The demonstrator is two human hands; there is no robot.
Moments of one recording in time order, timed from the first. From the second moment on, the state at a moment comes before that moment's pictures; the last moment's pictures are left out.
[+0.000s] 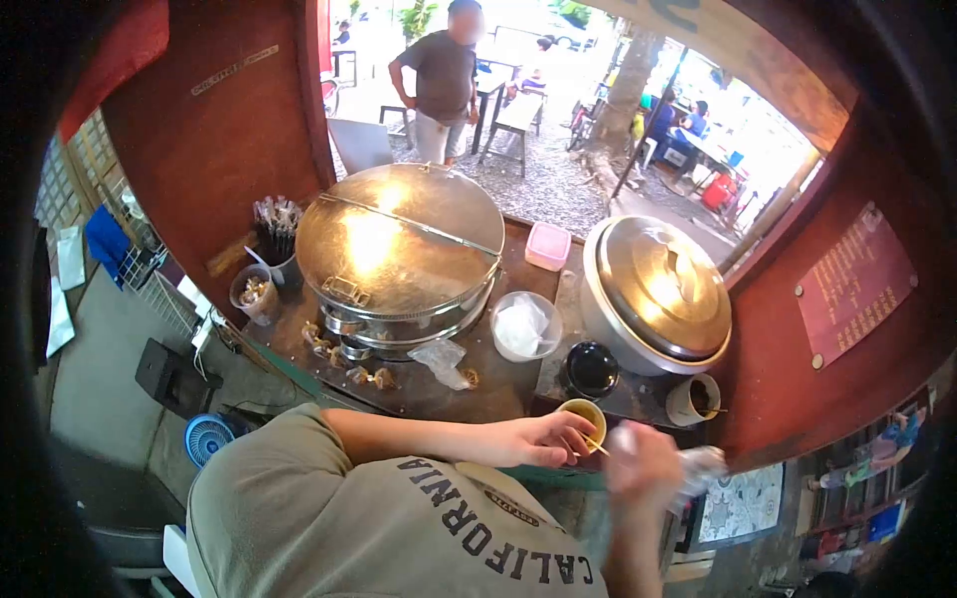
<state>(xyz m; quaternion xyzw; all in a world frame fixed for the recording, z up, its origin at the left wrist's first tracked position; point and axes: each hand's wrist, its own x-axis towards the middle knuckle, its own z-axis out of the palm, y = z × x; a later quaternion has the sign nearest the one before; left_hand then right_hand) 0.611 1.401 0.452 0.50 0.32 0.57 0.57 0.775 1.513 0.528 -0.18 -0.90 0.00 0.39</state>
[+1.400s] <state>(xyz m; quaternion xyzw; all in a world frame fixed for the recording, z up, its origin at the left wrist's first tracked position) 0.544 1.335 0.441 0.19 0.54 0.72 0.39 0.662 1.487 0.470 -0.09 -0.81 0.31 0.49</state>
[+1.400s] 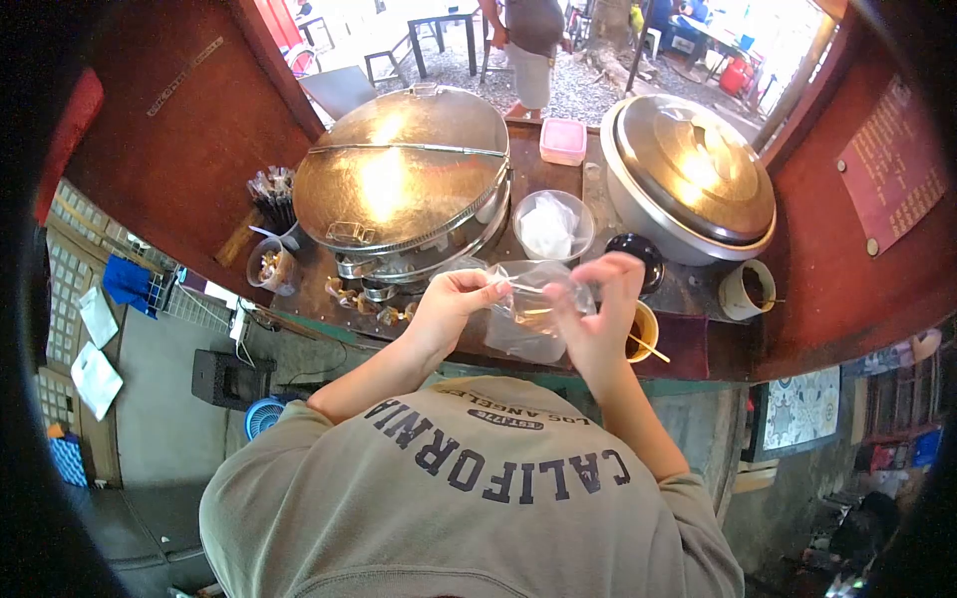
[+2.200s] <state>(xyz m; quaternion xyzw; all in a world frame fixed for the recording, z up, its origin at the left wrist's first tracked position) 0.555 1.325 0.432 0.29 0.55 0.60 0.50 0.674 1.456 0.436 0.00 -0.90 0.37 0.25</state>
